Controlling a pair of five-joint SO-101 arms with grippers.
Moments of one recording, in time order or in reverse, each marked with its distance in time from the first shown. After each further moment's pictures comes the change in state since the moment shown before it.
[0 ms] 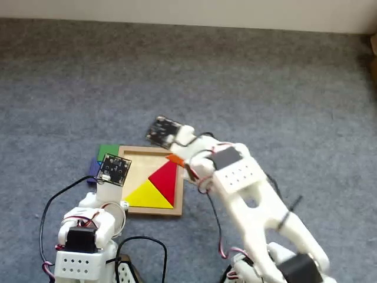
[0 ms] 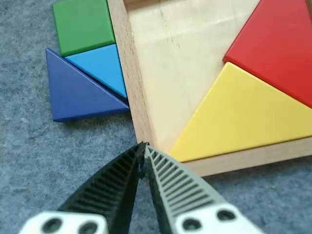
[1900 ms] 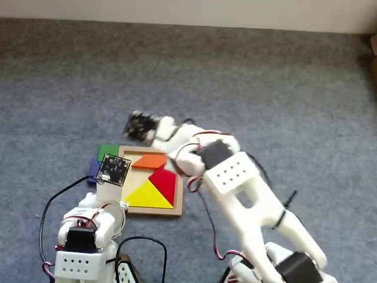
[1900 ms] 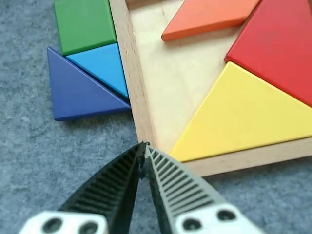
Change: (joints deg) left arm 0.0 0.0 0.0 0.1 0.1; right arm -3.0 -2.1 -10.0 3.7 0.0
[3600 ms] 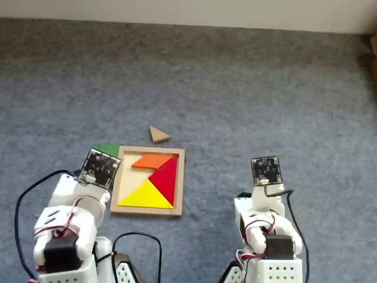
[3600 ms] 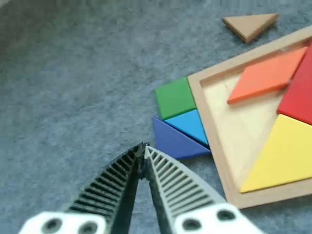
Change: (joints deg) left arm -12.0 0.0 -19.7 0.0 -19.8; right arm 32.5 -80.0 66.4 9.8 -32.4
